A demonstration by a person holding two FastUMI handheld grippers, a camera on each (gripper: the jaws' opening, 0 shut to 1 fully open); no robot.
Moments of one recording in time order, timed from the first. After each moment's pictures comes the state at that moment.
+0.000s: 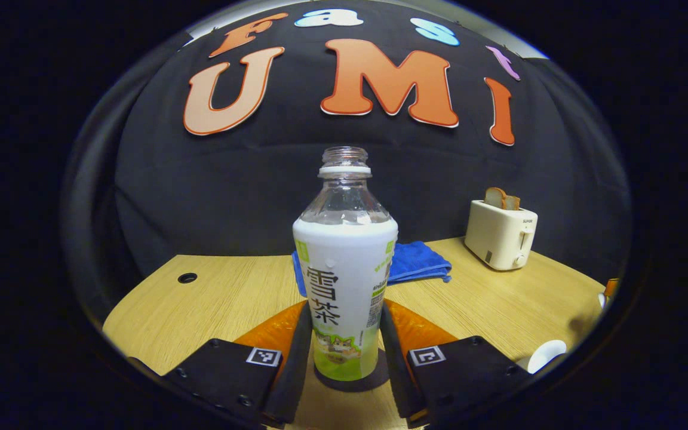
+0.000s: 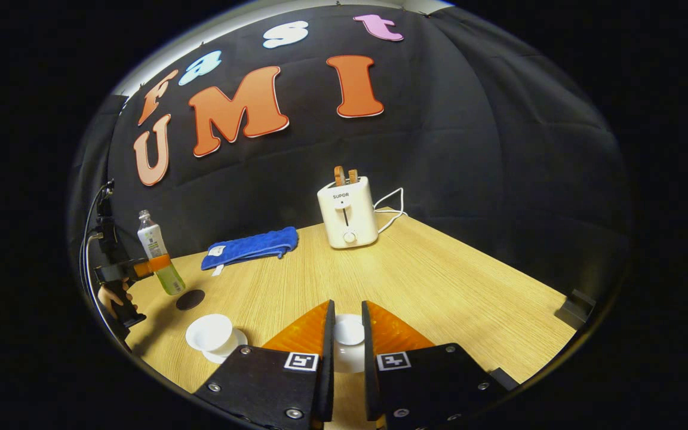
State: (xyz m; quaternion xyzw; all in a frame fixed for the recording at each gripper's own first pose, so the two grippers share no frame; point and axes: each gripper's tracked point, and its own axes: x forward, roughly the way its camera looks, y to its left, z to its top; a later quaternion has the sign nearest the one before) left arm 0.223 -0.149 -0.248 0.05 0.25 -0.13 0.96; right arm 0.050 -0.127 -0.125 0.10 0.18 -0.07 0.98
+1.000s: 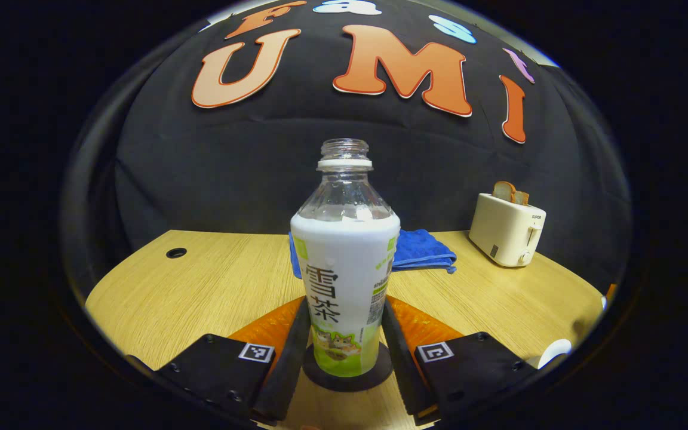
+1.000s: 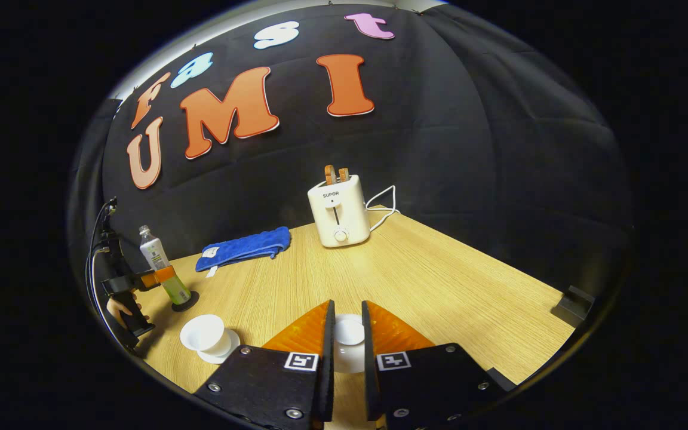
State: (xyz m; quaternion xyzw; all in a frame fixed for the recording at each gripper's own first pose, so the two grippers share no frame) left arm 0.214 -0.142 -0.285 0.04 0.28 -0.11 0.95; right arm 0.048 -0.131 -0.129 0.11 0.18 -0.09 0.97
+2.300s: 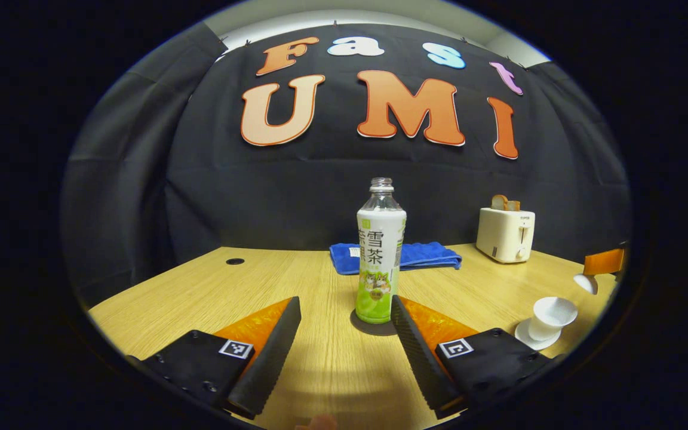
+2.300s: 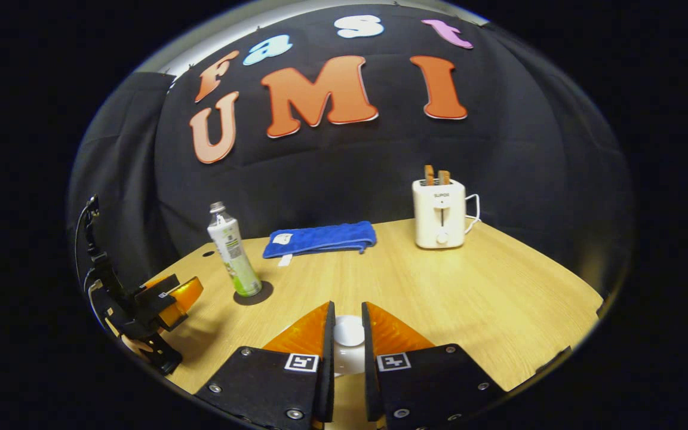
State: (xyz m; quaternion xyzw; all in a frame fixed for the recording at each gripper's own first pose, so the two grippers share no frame) left arm 0.113 -0.077 -0.233 0.06 0.18 -0.05 0.98; right arm 0.069 0.050 -0.114 0.05 0.17 0.06 0.98
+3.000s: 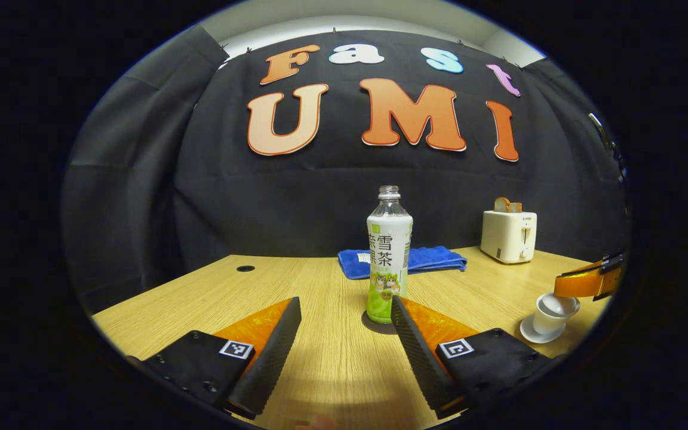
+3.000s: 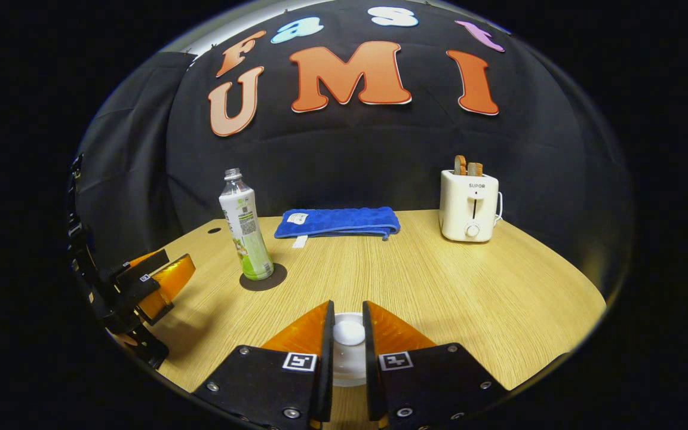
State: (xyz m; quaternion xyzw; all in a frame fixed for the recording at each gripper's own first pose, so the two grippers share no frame) left arm 0.109 -0.078 -0.229 0.06 0.17 -0.05 0.98; right arm 0.084 0.080 -0.142 0.02 0.19 0.08 0.98
